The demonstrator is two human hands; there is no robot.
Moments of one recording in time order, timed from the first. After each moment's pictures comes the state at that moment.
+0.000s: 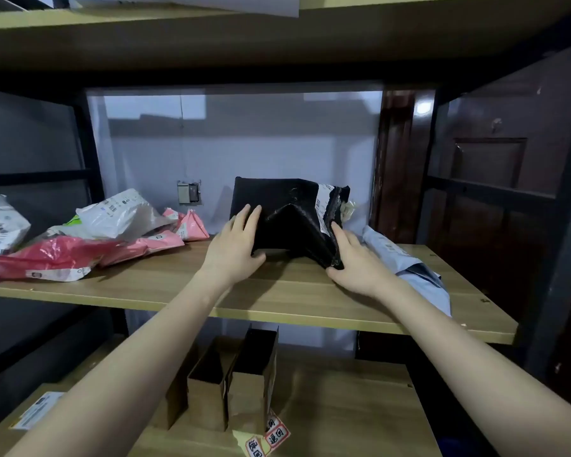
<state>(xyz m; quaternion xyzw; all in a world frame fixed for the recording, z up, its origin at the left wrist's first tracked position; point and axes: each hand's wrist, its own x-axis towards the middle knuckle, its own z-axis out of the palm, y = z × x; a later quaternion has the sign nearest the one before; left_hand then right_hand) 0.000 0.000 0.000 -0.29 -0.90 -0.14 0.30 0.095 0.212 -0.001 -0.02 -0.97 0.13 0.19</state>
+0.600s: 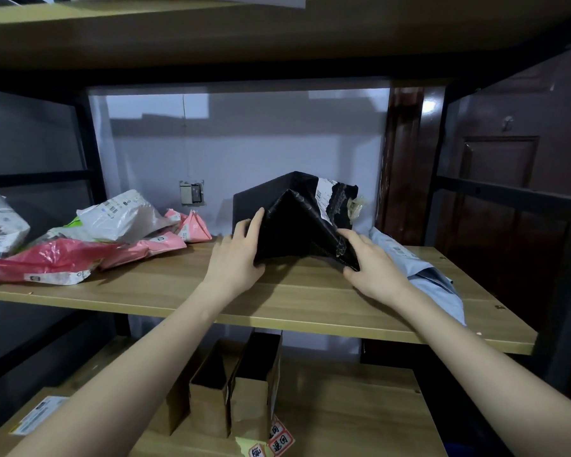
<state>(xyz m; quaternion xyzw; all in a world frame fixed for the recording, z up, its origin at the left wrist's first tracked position) 0.004 0.001 -0.008 -0.25 -0.91 -0.12 0.30 0.098 0.222 -0.005 0.01 -0.95 0.19 0.26</state>
